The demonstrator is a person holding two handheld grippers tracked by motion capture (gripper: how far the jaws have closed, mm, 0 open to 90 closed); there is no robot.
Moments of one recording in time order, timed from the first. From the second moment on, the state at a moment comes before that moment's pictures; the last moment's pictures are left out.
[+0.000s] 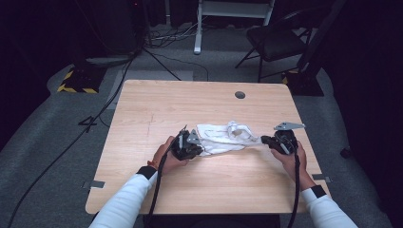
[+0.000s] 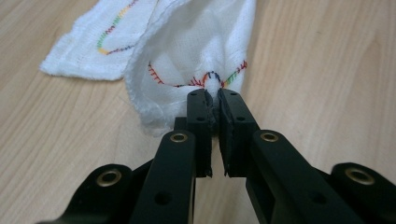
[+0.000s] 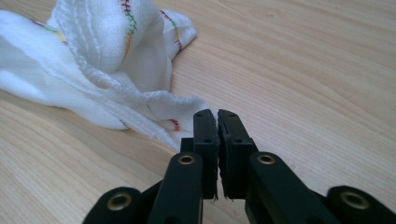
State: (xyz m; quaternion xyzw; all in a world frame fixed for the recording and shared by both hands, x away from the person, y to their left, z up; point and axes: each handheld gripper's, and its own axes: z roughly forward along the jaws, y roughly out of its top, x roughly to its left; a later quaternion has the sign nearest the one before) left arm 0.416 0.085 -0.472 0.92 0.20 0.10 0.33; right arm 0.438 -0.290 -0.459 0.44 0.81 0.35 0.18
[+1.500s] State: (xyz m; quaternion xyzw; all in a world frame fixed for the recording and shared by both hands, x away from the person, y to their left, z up) left arm 0.421 0.115 -0.485 0.89 0.27 0.08 0.35; right arm 0.422 -0.204 -0.426 0.21 0.87 0.38 0.24
